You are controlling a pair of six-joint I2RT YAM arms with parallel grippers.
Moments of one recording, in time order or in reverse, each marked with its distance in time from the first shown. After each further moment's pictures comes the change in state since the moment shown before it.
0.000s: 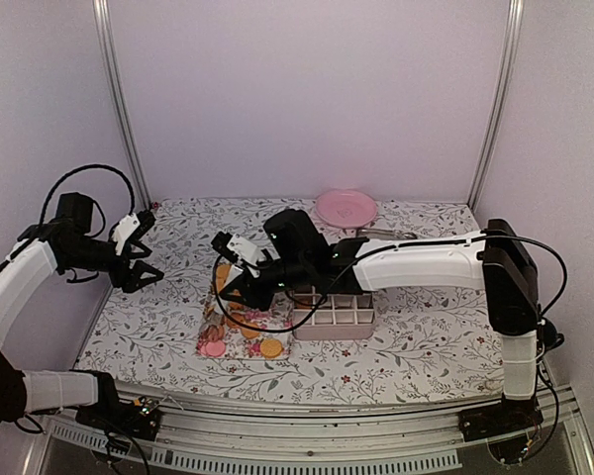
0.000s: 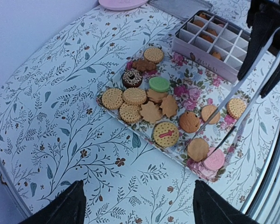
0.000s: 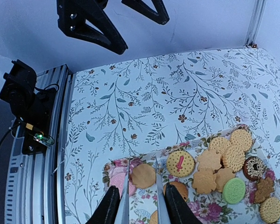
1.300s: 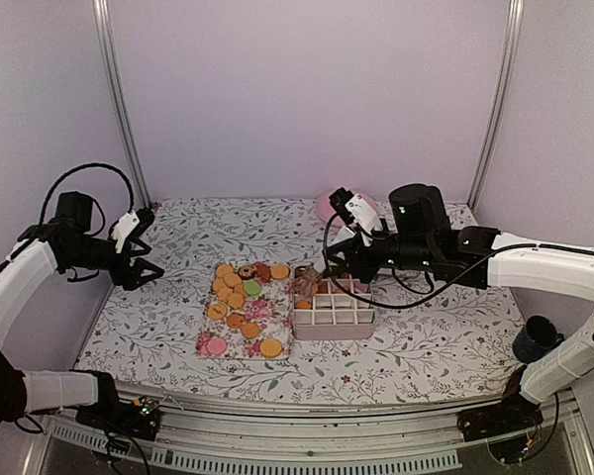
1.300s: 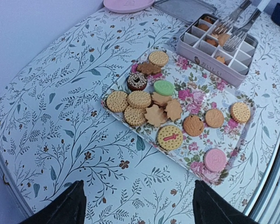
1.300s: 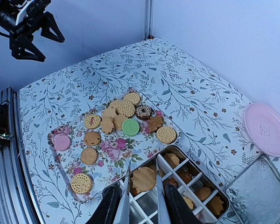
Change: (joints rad) left arm 0.001 0.000 -0.003 0.031 -0.004 -0.023; right arm -0.172 -0.668 -0.543 -0.062 0.267 0.027
